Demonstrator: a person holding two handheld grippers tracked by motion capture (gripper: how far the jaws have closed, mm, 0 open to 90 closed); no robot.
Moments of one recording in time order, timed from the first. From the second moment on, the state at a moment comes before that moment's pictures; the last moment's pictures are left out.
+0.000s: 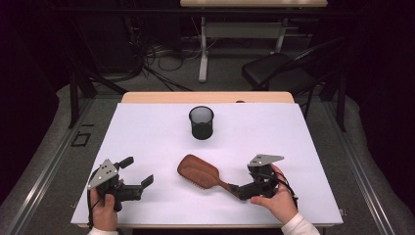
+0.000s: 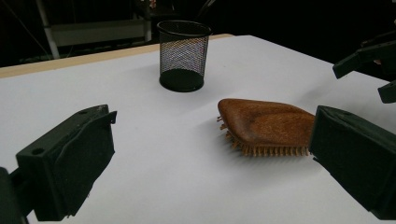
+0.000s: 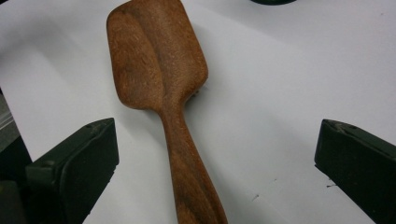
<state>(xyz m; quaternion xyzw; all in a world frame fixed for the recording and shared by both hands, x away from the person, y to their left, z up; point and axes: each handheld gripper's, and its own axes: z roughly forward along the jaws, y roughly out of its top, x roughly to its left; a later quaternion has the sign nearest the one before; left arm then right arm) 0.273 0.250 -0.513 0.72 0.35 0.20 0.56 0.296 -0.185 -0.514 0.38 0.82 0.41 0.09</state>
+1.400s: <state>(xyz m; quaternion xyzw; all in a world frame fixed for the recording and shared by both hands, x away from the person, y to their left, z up) 0.272 0.249 -0.514 0.73 0.35 0.20 0.56 0.303 -0.125 -0.503 0.29 0.93 0.22 0.06</state>
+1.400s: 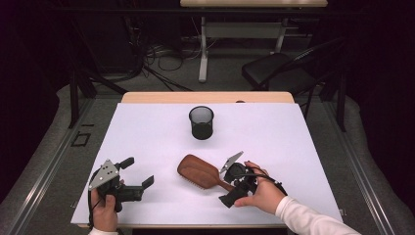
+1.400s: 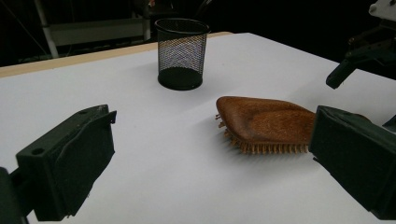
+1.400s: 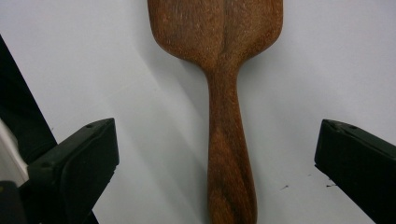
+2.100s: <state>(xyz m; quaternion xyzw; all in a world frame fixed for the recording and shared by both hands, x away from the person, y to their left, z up) 0.272 0.247 -0.514 0.73 0.34 0.20 0.56 0.322 -0.094 -0.499 0.27 0.94 0.18 0.05</state>
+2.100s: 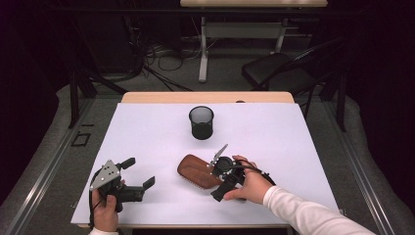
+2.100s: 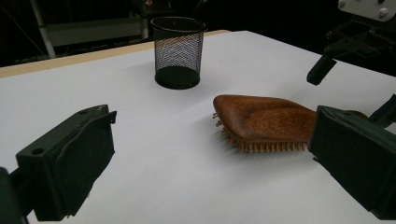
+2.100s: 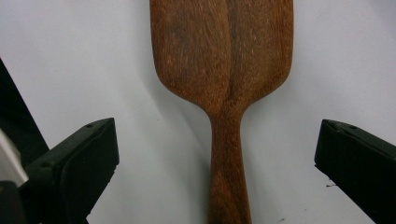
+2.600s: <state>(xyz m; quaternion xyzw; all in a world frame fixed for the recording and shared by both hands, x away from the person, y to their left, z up) 0.272 0.247 -0.515 0.73 0.34 0.20 0.56 0.336 -0.085 -0.506 0.26 0.95 0.17 0.05</state>
